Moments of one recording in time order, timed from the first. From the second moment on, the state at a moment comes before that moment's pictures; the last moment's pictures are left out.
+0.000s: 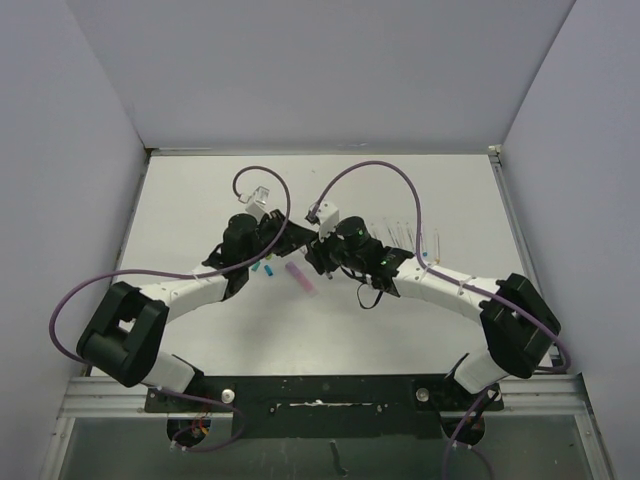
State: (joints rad) left arm -0.52 1.46 0.68 0.54 0.25 -0.99; right arm 0.81 1.52 0.95 0.07 -0.03 0.04
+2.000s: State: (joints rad) left arm -0.20 1.82 1.12 -0.11 0.11 -0.55; right arm 0.54 1.76 1.14 -0.11 0.03 0.05
